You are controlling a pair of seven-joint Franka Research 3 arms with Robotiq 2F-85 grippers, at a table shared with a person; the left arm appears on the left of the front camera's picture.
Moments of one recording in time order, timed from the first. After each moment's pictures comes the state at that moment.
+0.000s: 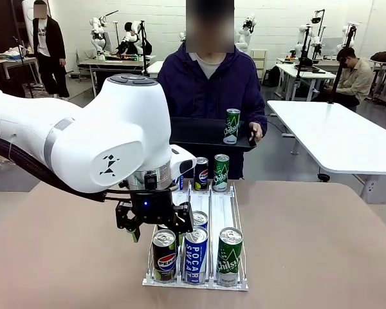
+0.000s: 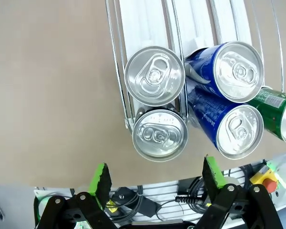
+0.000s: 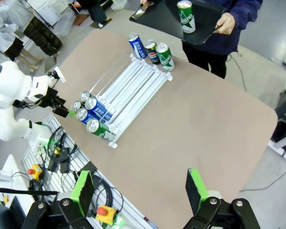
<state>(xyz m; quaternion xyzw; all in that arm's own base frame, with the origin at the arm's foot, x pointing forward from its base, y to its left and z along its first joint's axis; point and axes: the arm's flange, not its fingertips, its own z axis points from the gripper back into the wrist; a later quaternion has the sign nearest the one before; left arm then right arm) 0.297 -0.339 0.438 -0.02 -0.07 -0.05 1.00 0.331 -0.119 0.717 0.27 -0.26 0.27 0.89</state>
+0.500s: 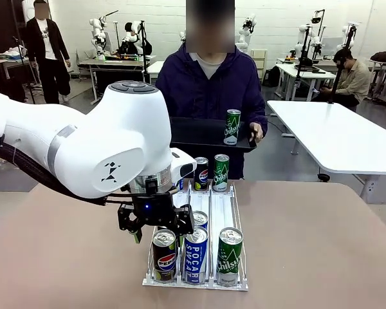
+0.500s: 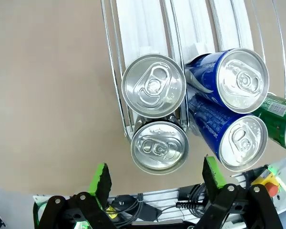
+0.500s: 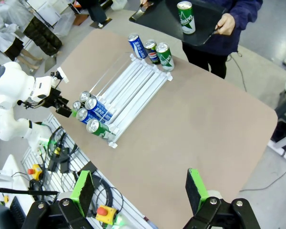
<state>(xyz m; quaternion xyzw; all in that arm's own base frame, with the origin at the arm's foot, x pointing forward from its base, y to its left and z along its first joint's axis) 0.302 -0.339 0.425 -0.02 -0.08 -0.05 1.00 0.331 -0.119 0.717 0.27 -0.26 0.27 0.89</state>
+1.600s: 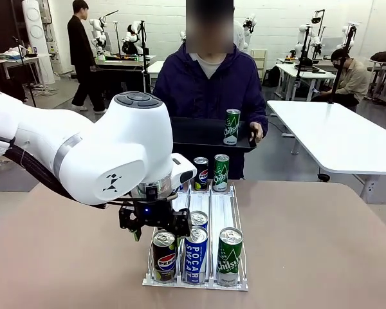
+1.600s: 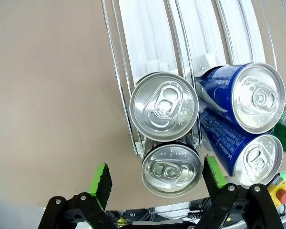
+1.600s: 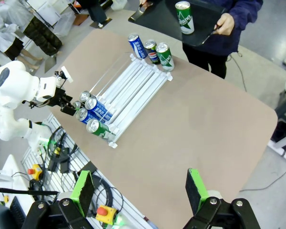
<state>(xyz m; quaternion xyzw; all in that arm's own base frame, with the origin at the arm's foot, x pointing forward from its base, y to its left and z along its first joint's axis) 0.313 -0.338 0.411 0.00 -0.10 -0.07 0.99 0.331 -0.119 0.717 0.27 -0.26 0.27 0.89</state>
